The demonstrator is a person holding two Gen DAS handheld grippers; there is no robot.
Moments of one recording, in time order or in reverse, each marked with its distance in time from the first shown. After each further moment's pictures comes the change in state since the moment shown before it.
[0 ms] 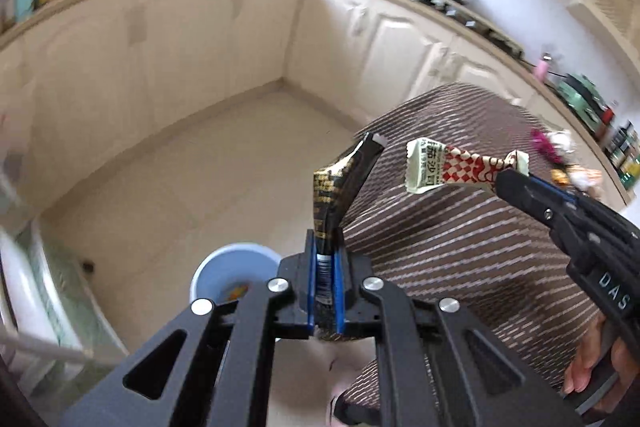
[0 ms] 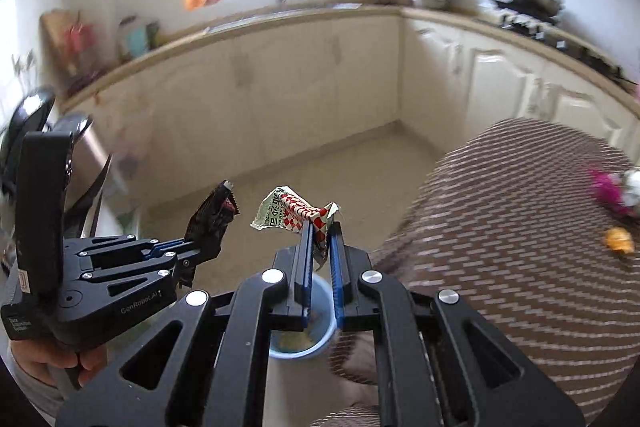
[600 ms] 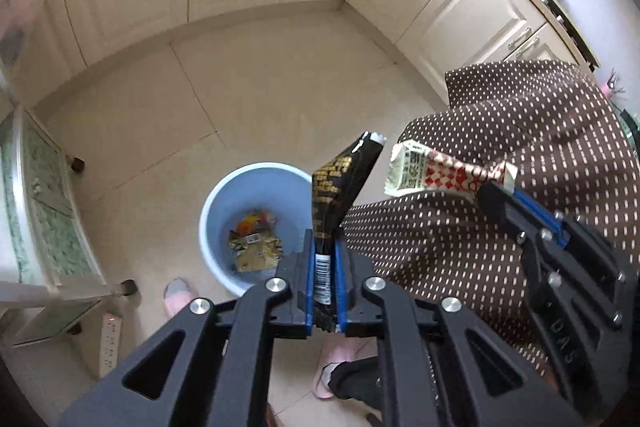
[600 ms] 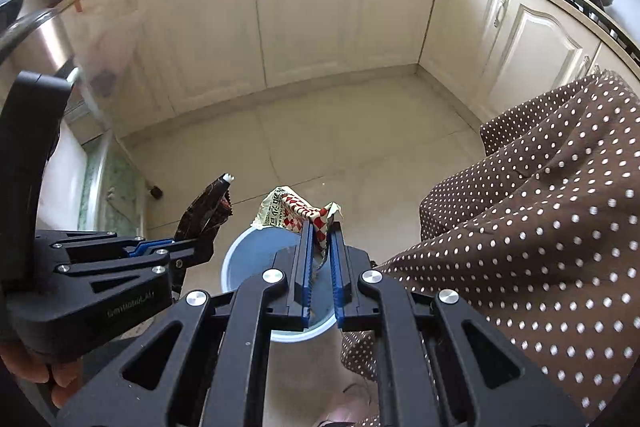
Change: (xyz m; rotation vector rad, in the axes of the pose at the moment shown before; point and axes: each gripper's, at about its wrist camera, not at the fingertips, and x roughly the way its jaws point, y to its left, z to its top) left arm 0.129 0.103 -0.038 -0.241 0.244 0.006; right arm 0.157 0.050 -0.053 -0.097 0.213 -0.062
